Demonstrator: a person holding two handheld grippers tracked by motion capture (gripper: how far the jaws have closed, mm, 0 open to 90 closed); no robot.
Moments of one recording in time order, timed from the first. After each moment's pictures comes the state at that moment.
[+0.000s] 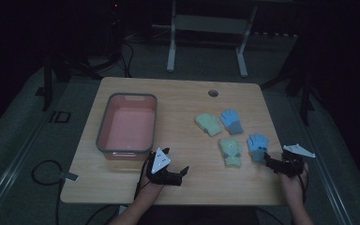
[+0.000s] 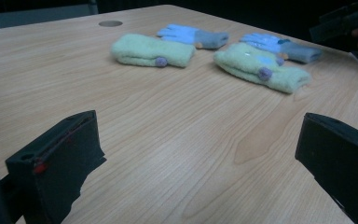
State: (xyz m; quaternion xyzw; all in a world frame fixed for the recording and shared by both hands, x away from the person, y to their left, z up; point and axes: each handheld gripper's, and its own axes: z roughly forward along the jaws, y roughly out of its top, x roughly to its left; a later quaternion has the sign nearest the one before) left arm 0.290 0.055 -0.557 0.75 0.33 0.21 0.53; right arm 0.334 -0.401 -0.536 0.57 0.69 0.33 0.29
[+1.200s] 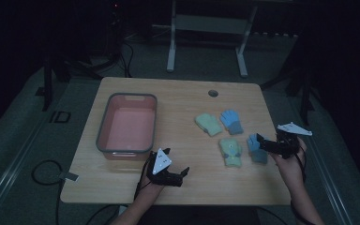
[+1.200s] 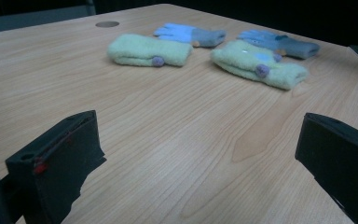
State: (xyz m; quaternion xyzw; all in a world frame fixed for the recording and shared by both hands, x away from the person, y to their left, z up) left arm 0.289 0.053 -0.556 0.75 0.32 0.22 0.53; right arm 0.366 -0.362 -0.471 0.51 0.72 0.36 0.30
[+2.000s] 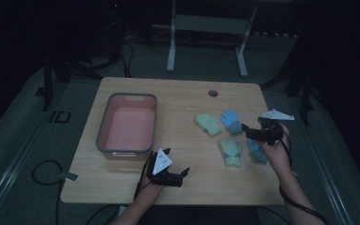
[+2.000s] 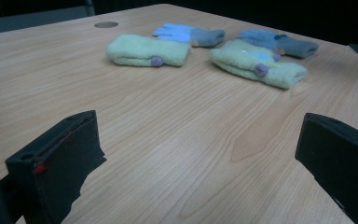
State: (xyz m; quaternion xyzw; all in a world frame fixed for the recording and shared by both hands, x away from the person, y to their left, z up) left arm 0.289 0.053 -0.557 0.76 0.32 0.22 0.53; right arm 0.406 -0.319 -0.460 0.46 0.75 0.39 0.27
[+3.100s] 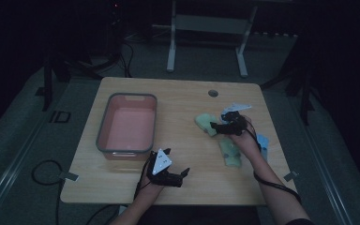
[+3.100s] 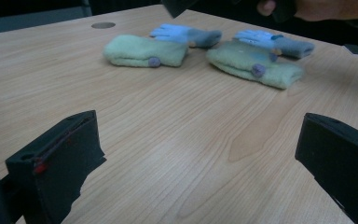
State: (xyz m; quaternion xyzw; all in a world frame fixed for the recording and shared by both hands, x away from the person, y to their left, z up) left arm 0.289 0.053 -0.556 0.76 0.32 0.21 0.53; right arm 0.462 -0.231 -0.497 0.38 0.82 0.38 0.19
